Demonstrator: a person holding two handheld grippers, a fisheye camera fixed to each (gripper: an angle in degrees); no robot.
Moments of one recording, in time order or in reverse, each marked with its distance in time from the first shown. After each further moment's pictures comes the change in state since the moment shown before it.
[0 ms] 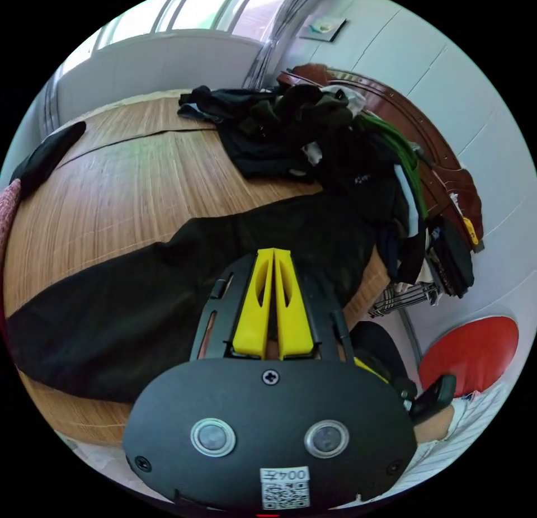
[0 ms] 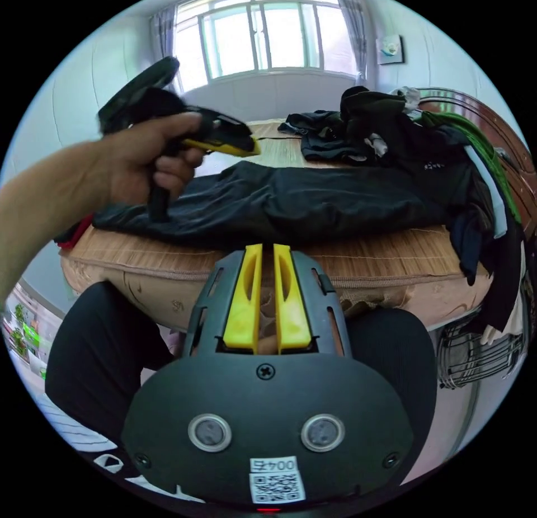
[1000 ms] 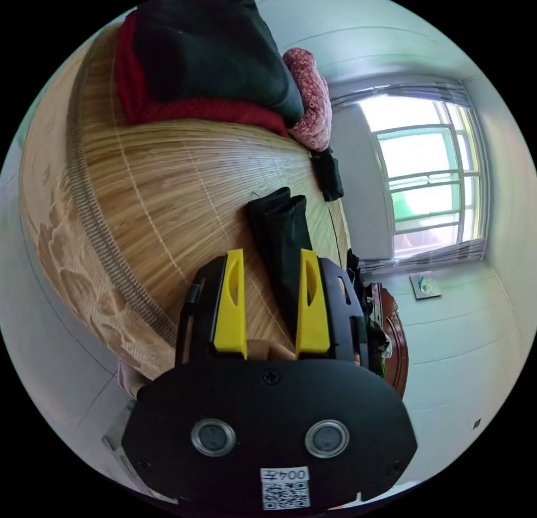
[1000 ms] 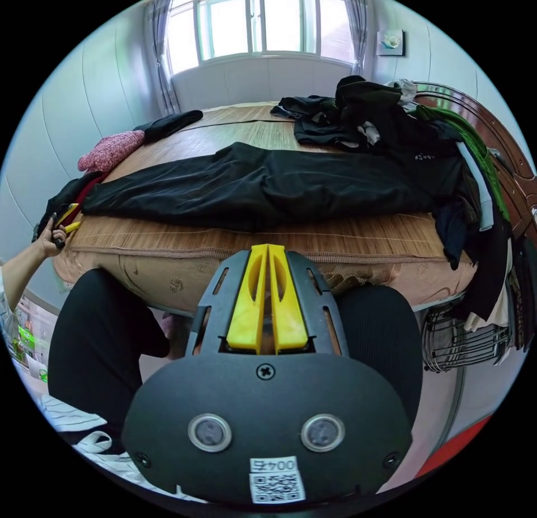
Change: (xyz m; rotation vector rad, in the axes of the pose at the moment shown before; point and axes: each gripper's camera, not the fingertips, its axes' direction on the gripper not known) left arm -0.713 -0.263 -0.641 0.555 0.107 -1.129; right arm -0.030 0.052 0.090 -0.106 0.095 -0.012
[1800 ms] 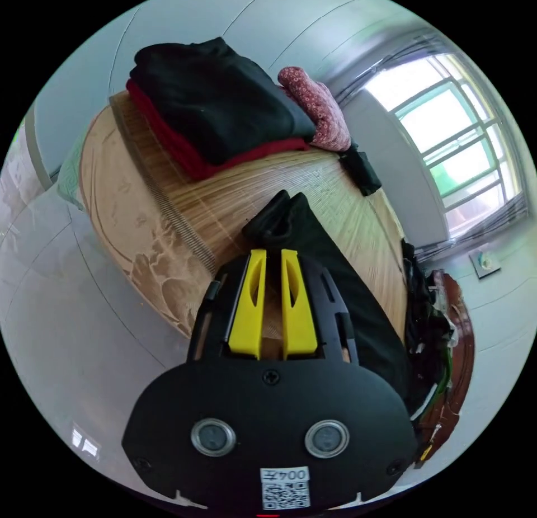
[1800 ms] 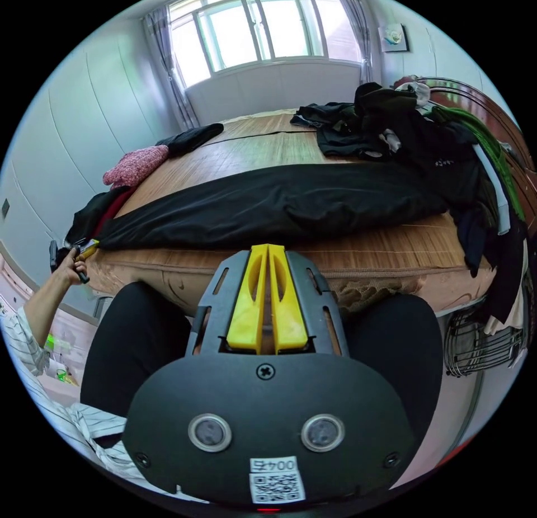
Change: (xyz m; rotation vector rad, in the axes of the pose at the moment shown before) left arm 0.429 0.009 0.101 0.070 -0.298 0.151; right arm -0.091 0.023 0.078 0.031 -0.139 0.011
